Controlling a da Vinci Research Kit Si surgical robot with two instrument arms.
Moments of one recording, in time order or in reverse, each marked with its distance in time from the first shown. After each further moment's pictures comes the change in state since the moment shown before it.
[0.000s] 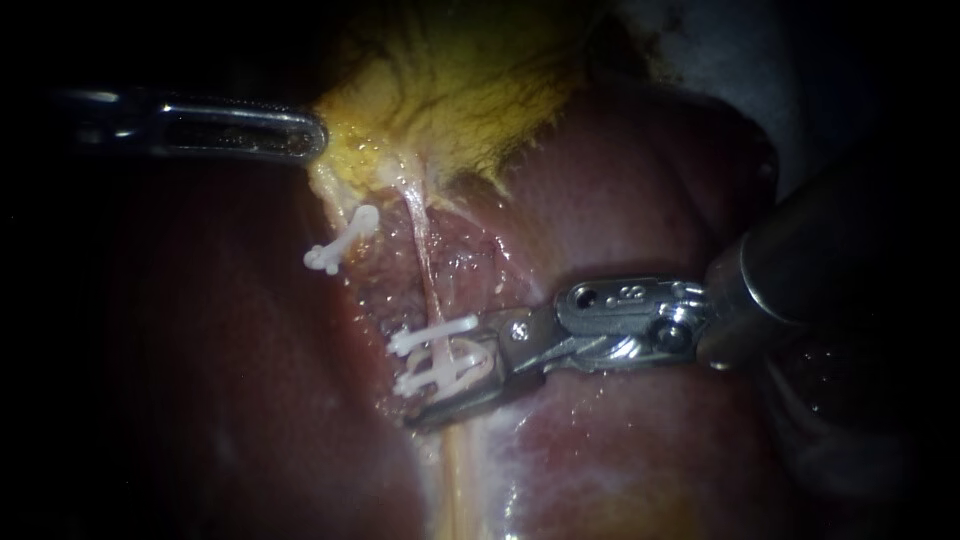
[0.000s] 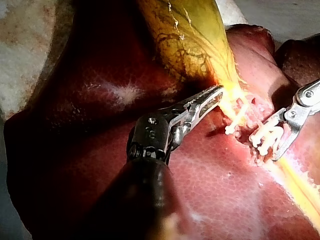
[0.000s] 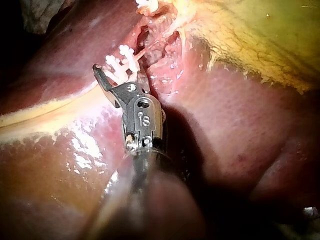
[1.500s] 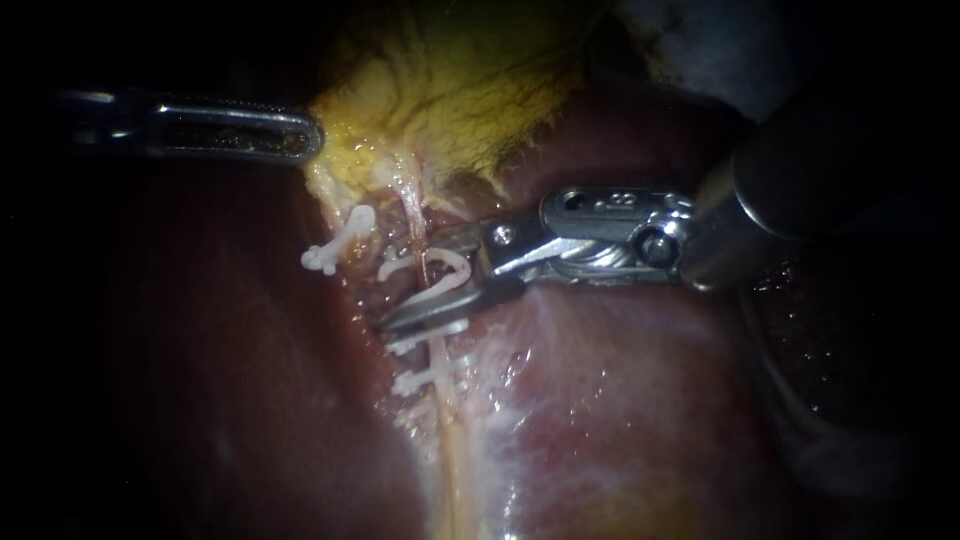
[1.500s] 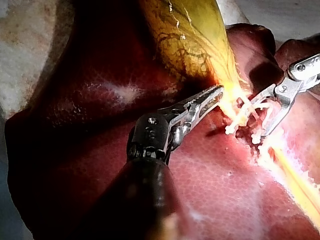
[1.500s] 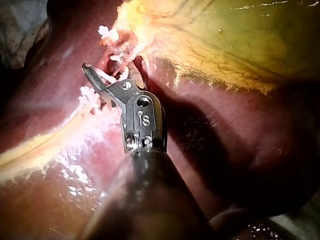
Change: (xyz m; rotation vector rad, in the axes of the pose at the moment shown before) right arm 0.007 0.004 -0.002 0.004 0.174 0.089; left arm 0.000 0.000 0.000 0.003 0.000 0.001
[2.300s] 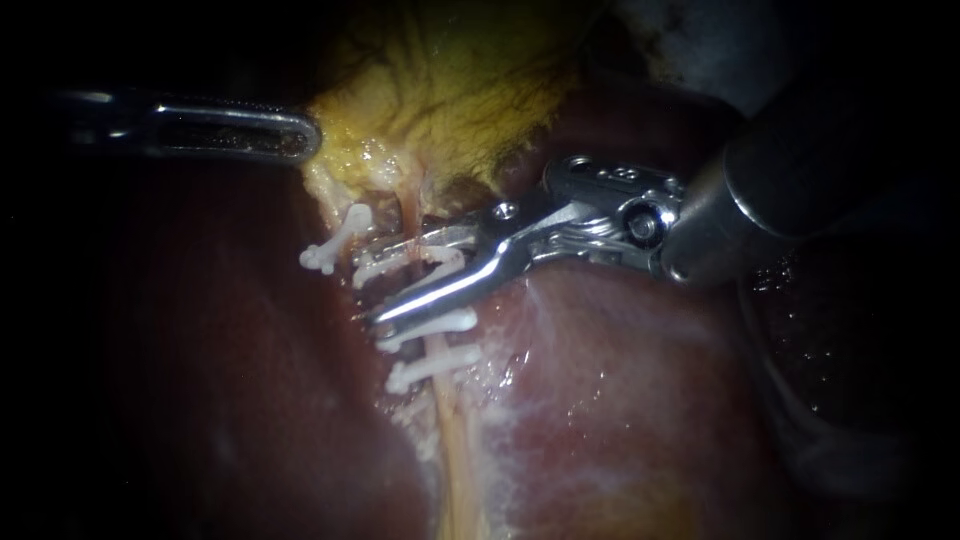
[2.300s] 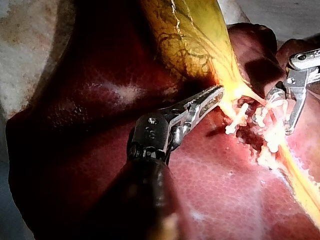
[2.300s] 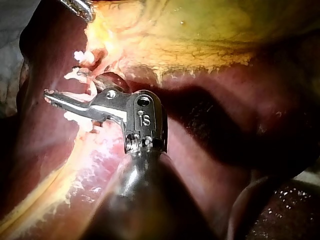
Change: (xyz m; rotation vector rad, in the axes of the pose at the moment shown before) right arm 0.001 0.000 0.000 0.363 0.118 0.132; left arm 0.000 0.000 0.000 0.002 0.001 0.001
